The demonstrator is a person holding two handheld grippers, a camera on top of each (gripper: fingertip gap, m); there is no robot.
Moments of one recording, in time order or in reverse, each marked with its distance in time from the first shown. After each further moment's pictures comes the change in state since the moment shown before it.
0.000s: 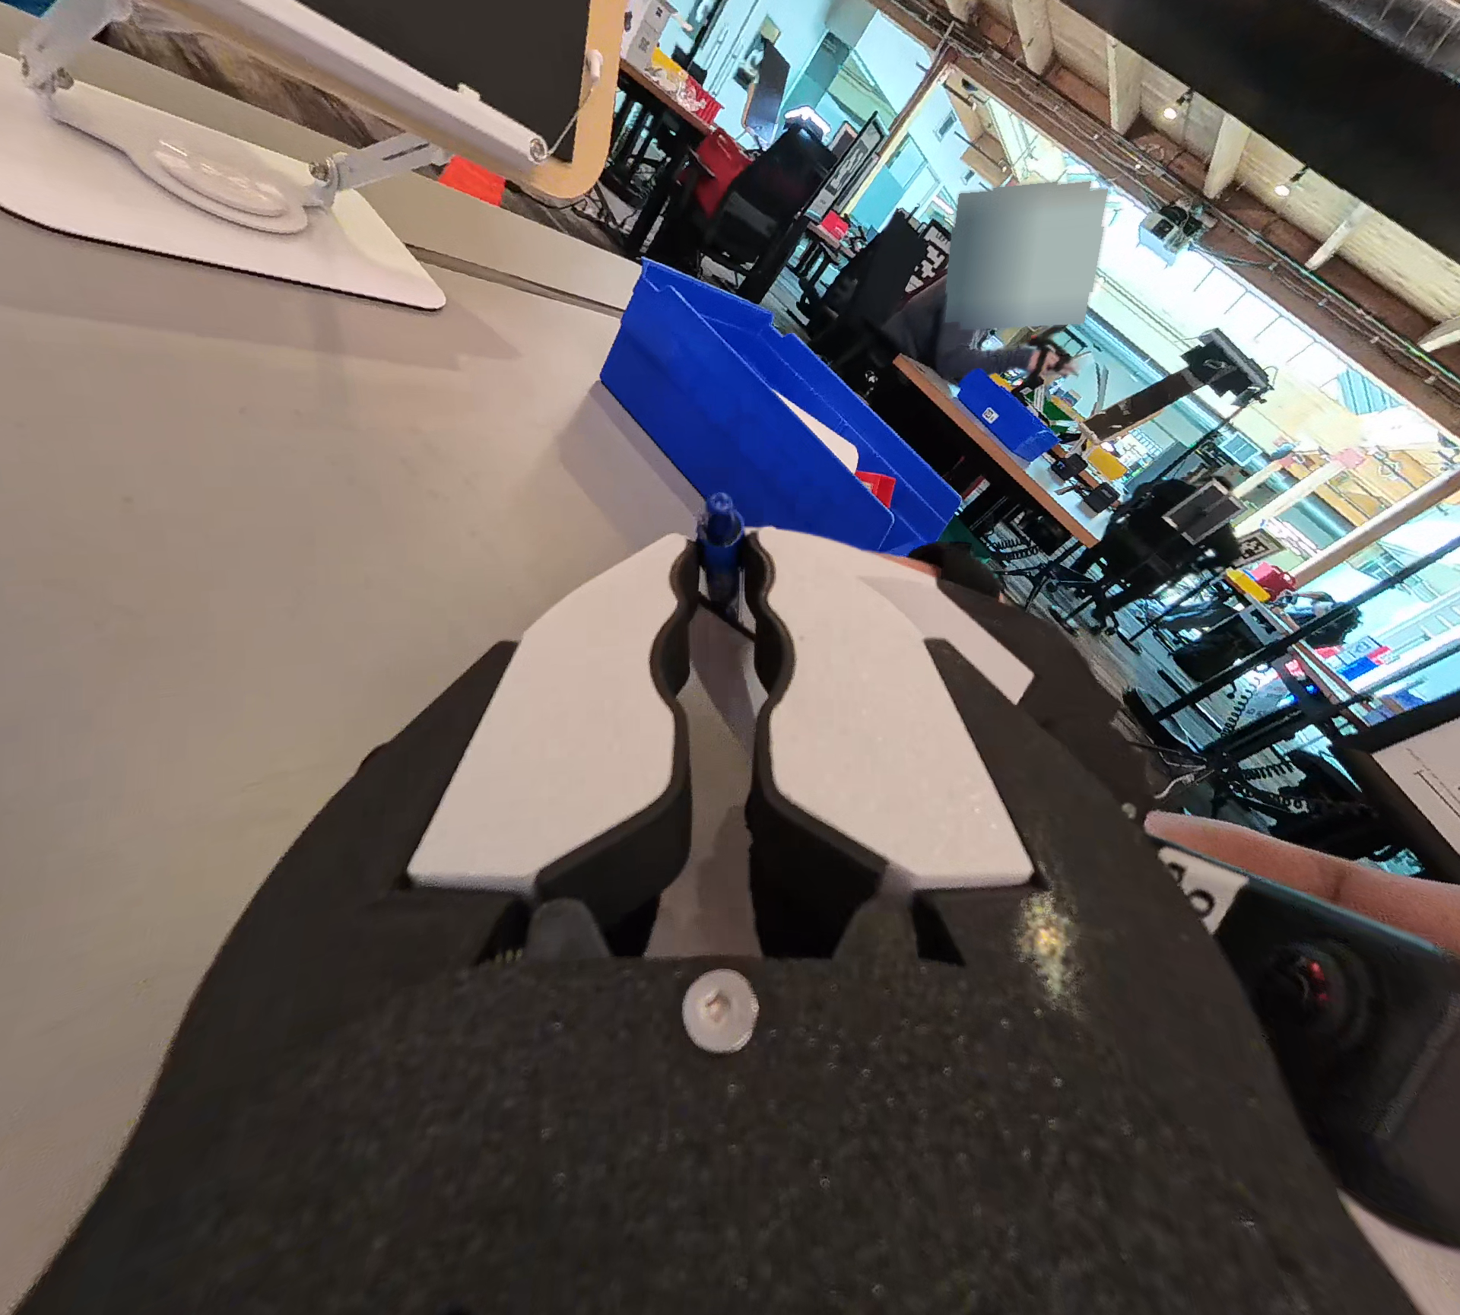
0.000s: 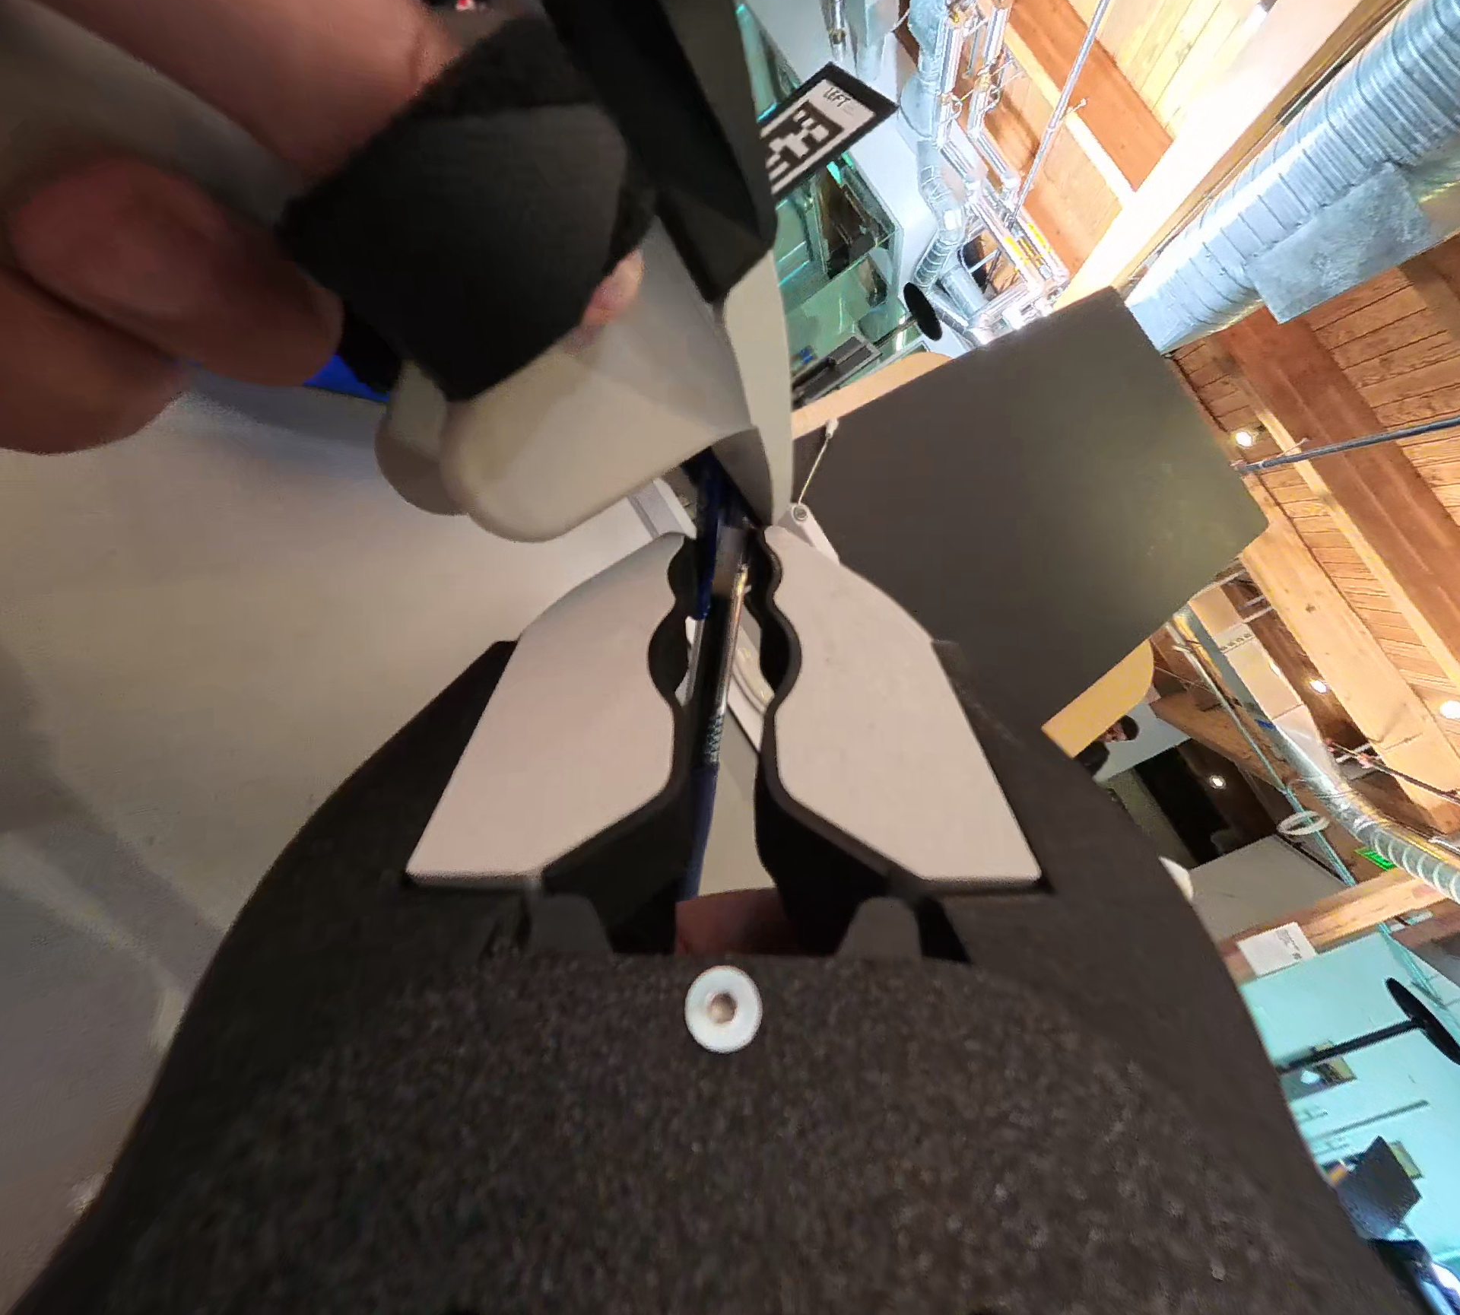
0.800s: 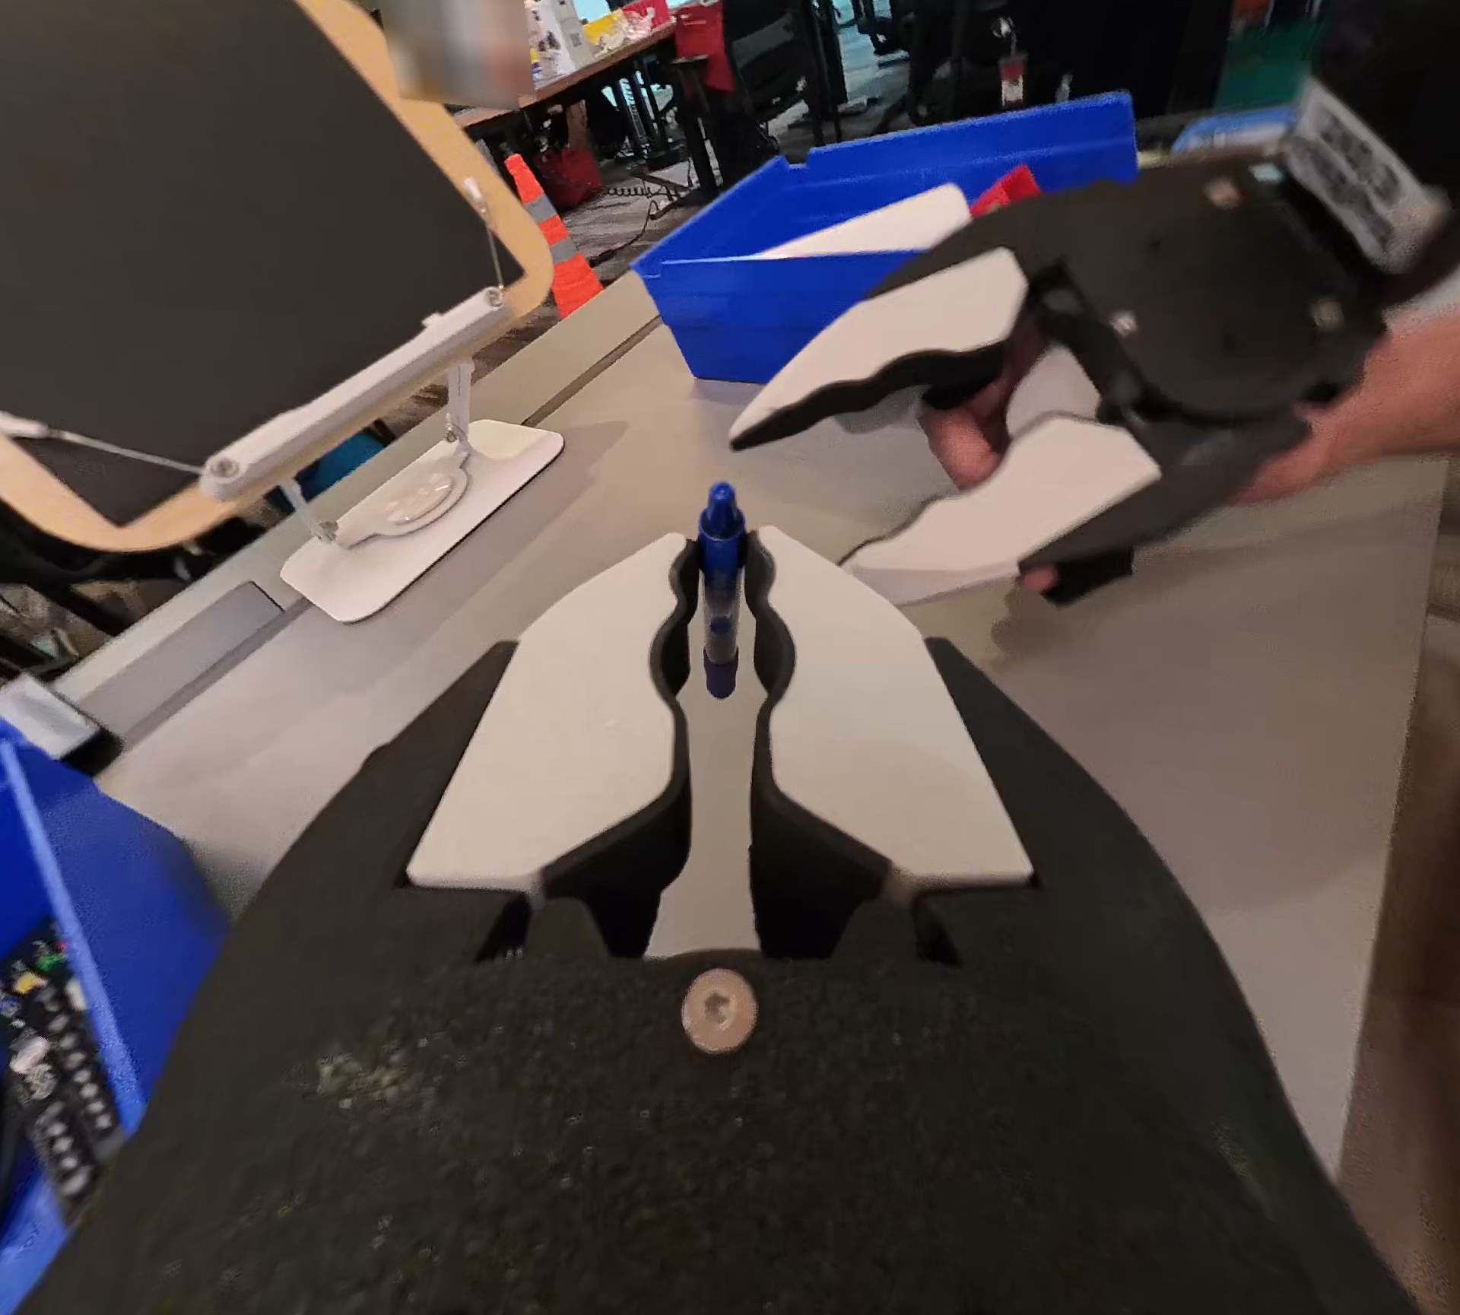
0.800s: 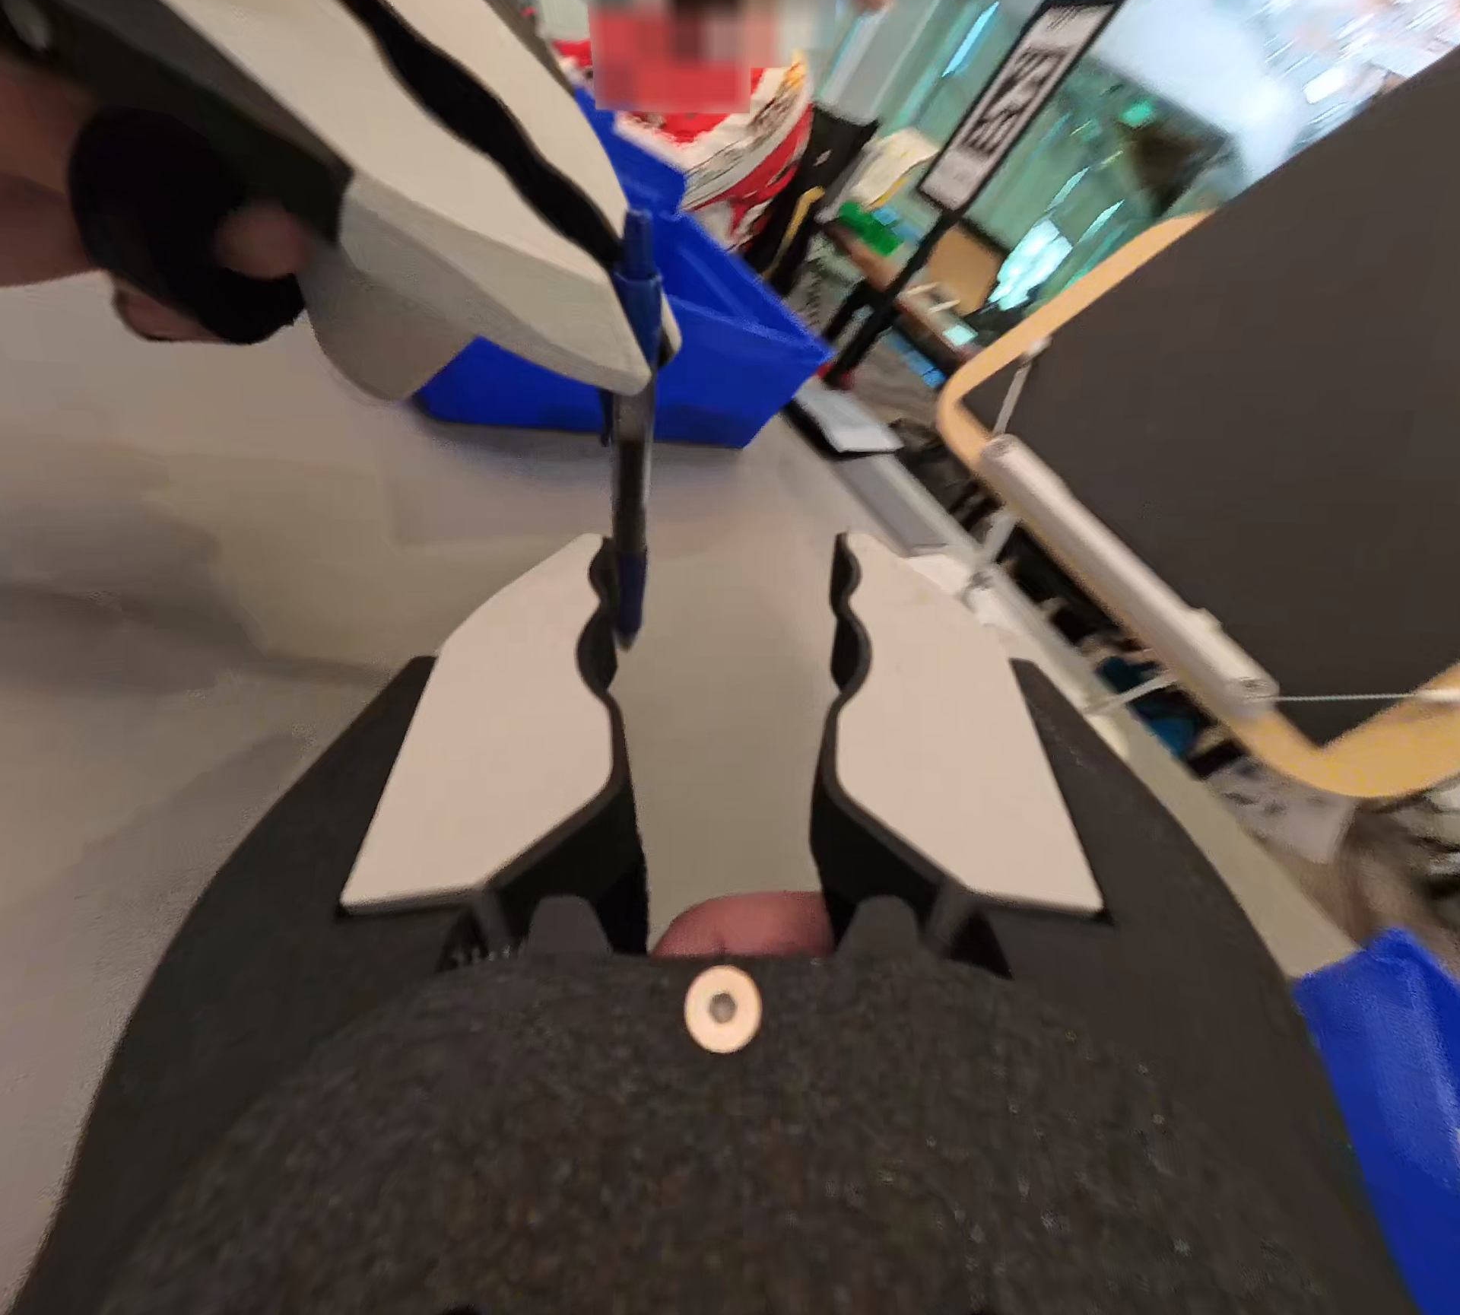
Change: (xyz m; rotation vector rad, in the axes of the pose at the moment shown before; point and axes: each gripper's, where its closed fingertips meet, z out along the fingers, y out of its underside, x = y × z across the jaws) left arm 0.020 0.014 0.003 -0.141 -0.088 0.904; right arm 0.010 0.034 -0.028 0.085 -0.359 0.415
